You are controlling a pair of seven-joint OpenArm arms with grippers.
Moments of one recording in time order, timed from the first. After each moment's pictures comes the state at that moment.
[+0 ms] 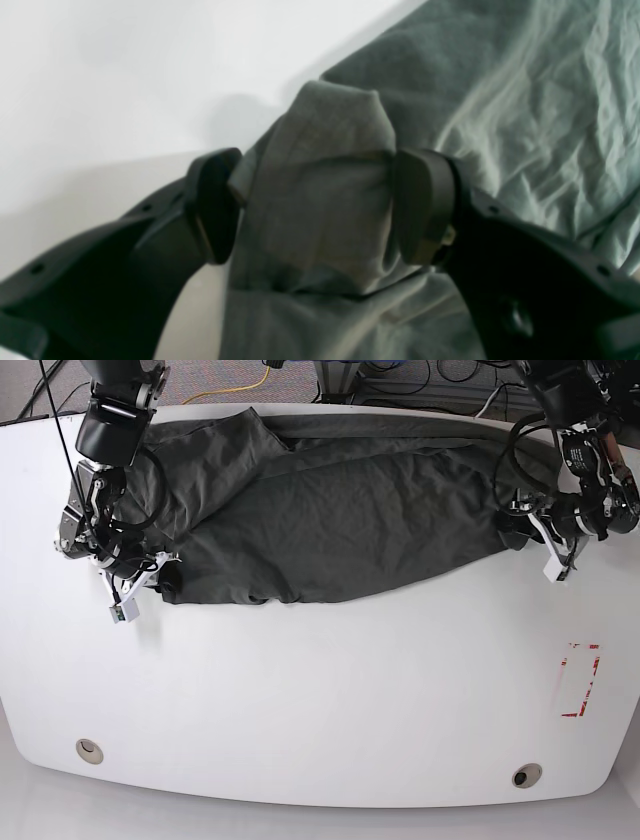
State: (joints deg) left arm 0.1 -16.5 -29.0 82.9 -36.1 -42.1 79.6; right arm 9.7 17.2 22.1 62.9 26.0 40.2 -49.2
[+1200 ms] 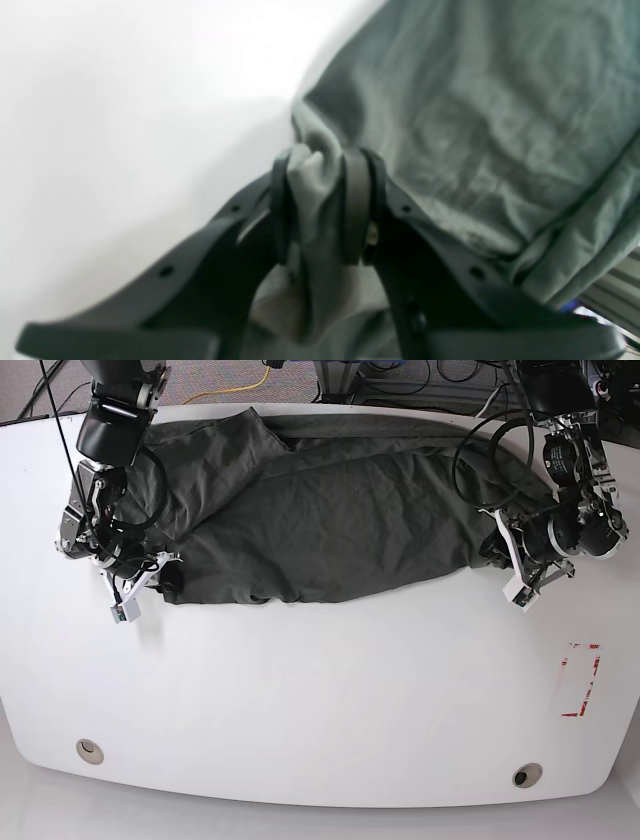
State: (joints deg) left arm 0.9 -15.8 -17.9 104.1 -35.7 -41.9 81.1; right arm 9.7 17.0 22.1 62.9 26.1 40.2 -49.2
